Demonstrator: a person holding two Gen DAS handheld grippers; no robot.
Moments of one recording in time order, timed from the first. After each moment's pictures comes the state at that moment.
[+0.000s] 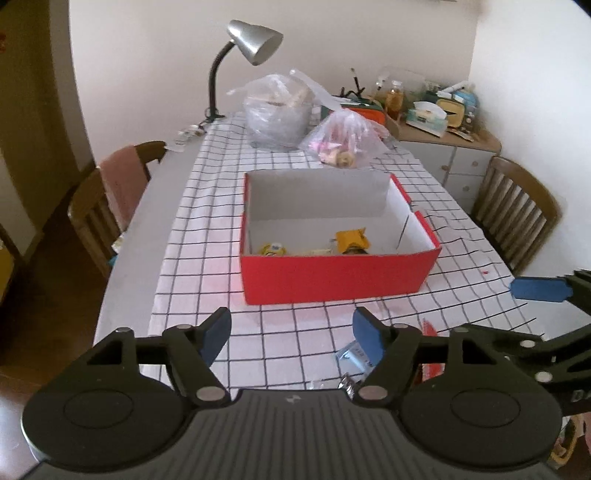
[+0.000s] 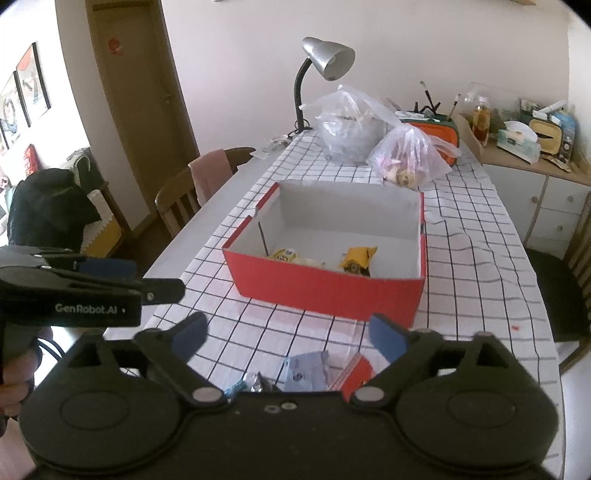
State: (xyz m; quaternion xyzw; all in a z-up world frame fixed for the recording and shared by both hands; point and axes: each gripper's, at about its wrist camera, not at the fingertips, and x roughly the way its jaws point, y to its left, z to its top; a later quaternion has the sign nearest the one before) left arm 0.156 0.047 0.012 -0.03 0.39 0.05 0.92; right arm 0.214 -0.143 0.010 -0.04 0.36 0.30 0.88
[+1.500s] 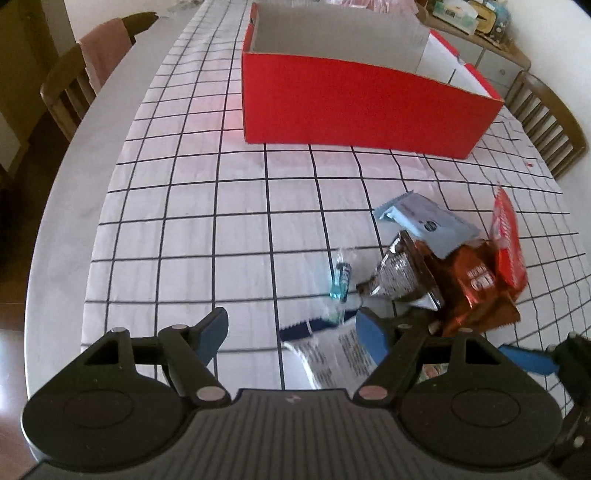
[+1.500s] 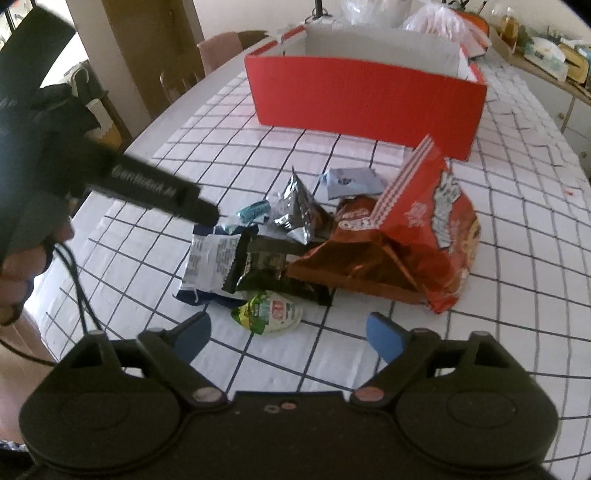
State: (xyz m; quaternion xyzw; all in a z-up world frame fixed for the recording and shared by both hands) left arm 0.171 0.064 -0.123 -0.06 0.55 0.04 0.83; right arm 0.153 -0.119 -0.128 -0.09 0.48 0.30 0.82
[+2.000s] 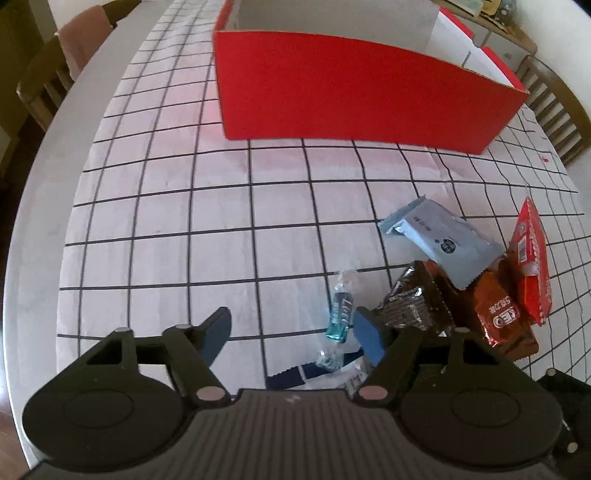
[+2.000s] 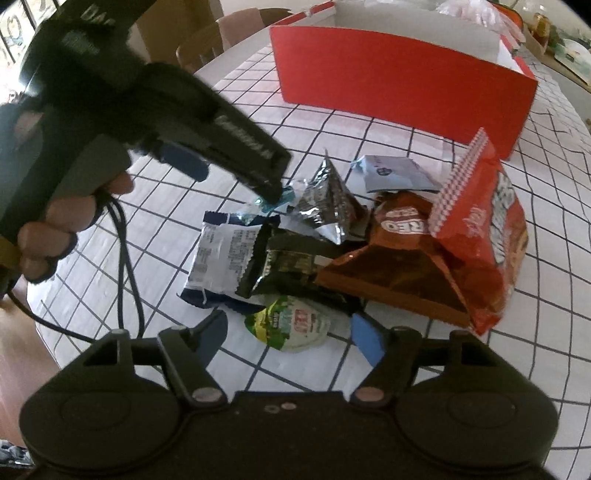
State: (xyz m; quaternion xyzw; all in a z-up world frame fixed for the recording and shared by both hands) left arm 0.211 0.063 -0.148 -0.06 0.57 0.03 0.82; right arm 0.164 -0.092 -0.146 -0.12 0.50 0.32 0.80
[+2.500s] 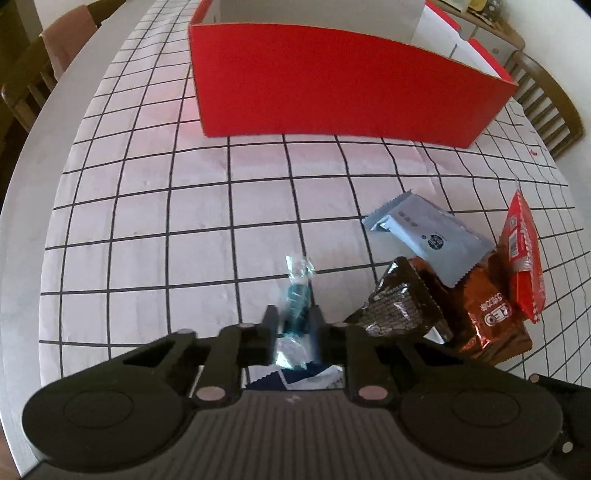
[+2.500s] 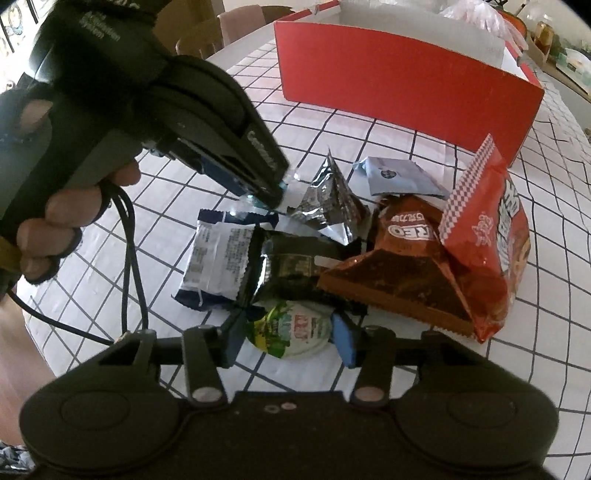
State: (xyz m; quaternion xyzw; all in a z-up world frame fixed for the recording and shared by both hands) left arm 0.213 0.061 -0.154 -0.07 0.57 0.01 0.82; right arm 0.157 -0.085 -0.145 -0.13 0.49 0.32 0.80
